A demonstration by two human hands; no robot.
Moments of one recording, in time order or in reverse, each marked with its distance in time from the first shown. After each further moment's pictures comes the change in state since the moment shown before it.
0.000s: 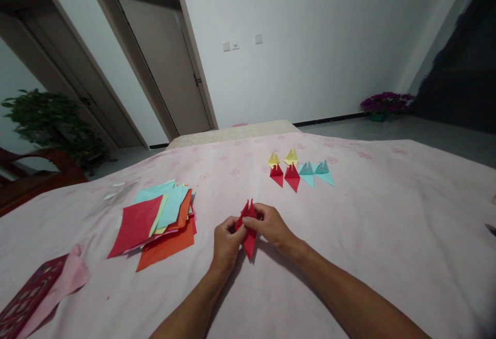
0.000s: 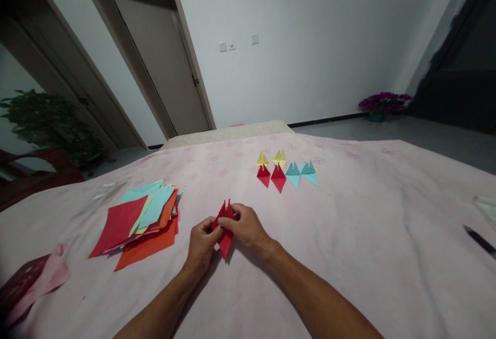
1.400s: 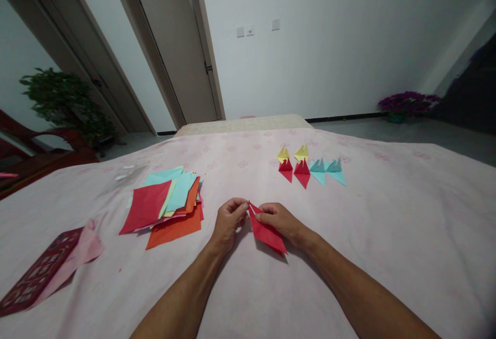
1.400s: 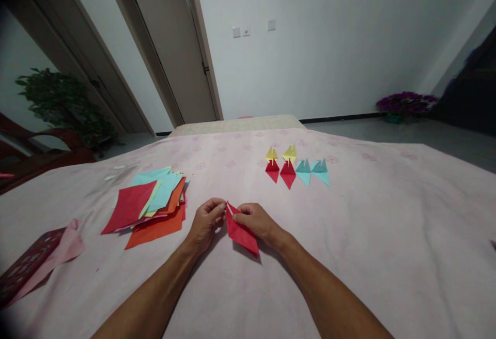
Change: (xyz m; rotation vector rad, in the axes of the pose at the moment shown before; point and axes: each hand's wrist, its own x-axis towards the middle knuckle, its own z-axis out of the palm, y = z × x) left_hand 0.022 0.000 -0.019 -0.283 -0.127 -0.141; right_hand 0.002 0.012 -0.012 0.018 -0.250 0.326
